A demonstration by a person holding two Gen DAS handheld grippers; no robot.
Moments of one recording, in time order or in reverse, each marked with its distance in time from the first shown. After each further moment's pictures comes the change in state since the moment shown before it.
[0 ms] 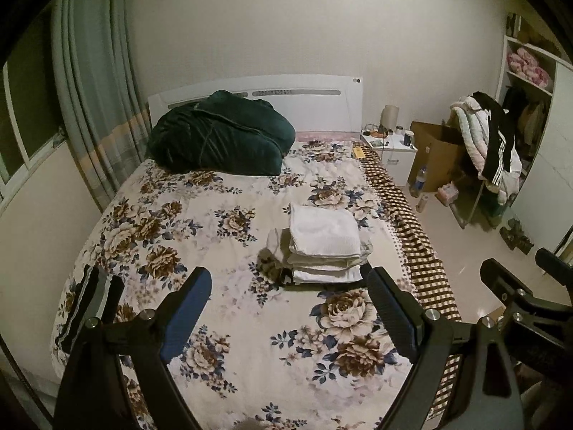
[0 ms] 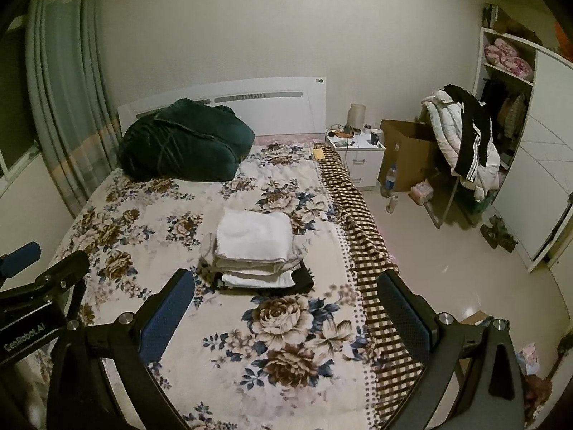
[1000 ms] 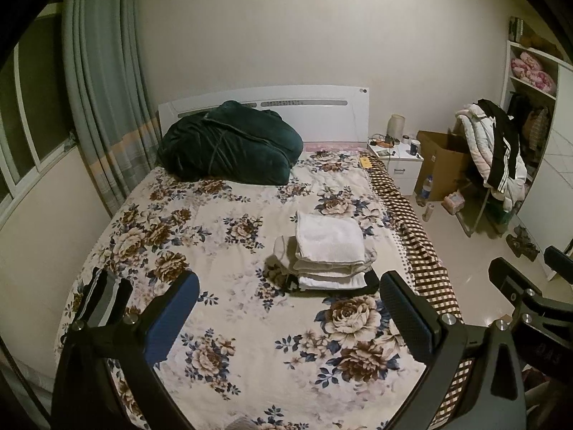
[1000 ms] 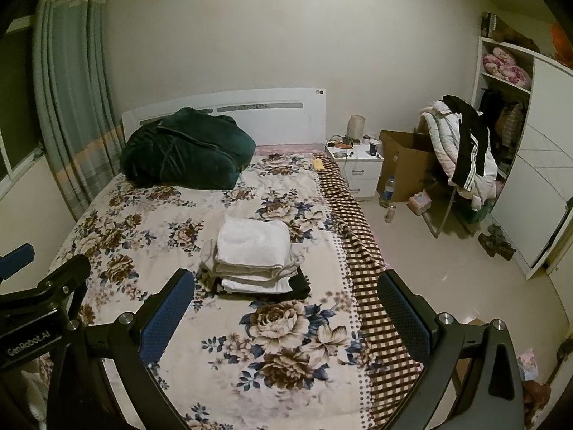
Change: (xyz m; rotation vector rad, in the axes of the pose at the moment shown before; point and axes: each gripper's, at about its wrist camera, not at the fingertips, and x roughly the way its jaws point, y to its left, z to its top) left arm -0.021 -0.004 -0.005 0.000 -0.042 0.042; right arm -0.027 -0.014 0.011 -0.022 -0.037 0.012
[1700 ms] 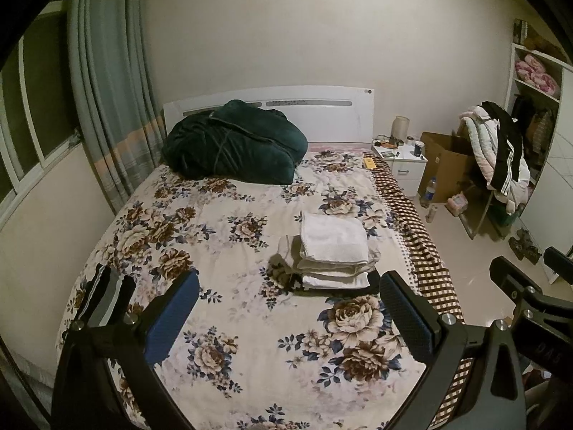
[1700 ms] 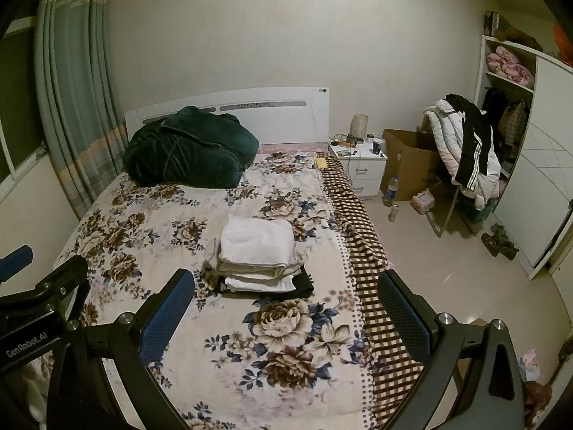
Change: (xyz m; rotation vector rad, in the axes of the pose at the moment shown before) left arm -0.005 0.010 0.003 -0.023 0.003 0.016; right arm 0.003 -0.001 0.002 -0.008 0.007 0.020
